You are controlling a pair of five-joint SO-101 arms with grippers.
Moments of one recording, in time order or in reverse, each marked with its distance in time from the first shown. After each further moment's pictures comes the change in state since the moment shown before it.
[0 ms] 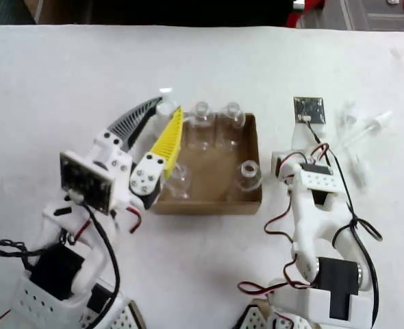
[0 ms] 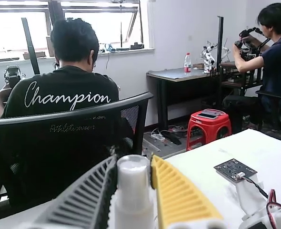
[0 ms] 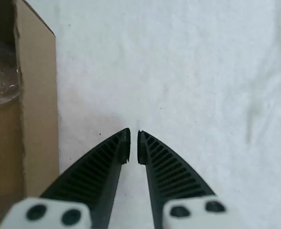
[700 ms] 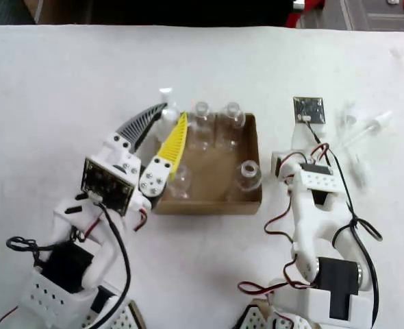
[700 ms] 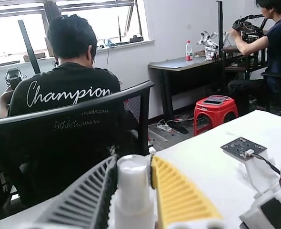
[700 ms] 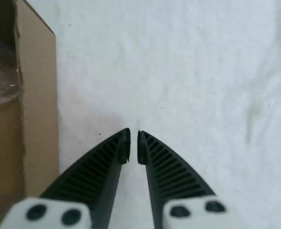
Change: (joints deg) left arm 0.0 -0.4 7.3 -3.6 -4.5; right arm 0.0 0.0 0.0 0.0 0.2
